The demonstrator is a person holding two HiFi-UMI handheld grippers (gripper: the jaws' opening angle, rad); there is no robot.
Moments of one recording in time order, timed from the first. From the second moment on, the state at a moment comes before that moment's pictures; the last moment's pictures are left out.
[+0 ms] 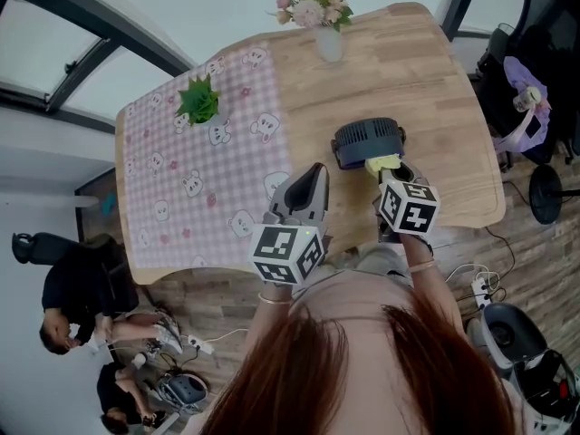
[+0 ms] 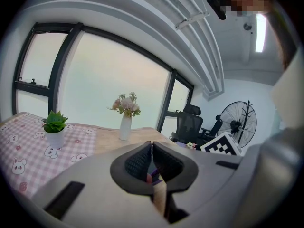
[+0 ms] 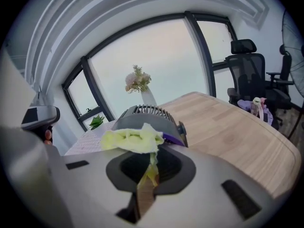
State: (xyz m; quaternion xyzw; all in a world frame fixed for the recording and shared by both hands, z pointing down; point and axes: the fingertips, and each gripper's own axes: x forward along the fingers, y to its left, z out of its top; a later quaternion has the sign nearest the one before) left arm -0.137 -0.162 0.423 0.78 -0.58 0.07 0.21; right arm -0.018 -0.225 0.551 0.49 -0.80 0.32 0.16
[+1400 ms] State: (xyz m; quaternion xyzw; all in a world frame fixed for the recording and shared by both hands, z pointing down) left arm -0.144 -0.163 0.441 0.77 -0.59 0.10 0.23; right arm -0.008 -0.220 0.641 0.49 -0.73 0.39 0.25
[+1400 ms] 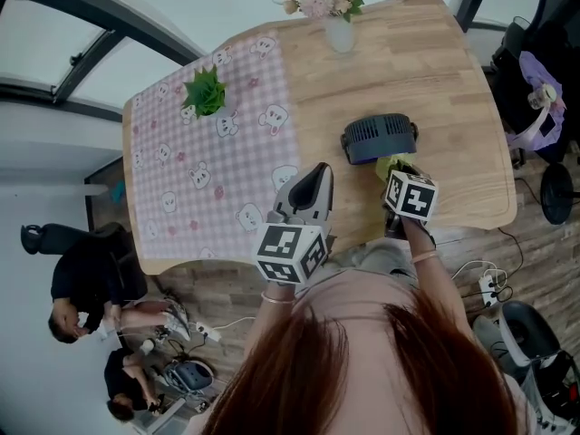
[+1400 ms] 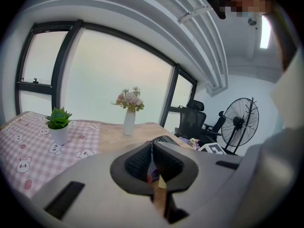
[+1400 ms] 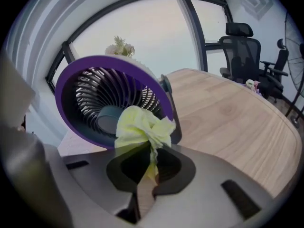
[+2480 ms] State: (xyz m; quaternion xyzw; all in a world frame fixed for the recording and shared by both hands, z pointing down) left arm -0.164 -0.143 0.438 0.75 -0.61 0.09 0.23; right arm -0.078 -0.194 0.629 0.37 -0.77 0.46 0.24
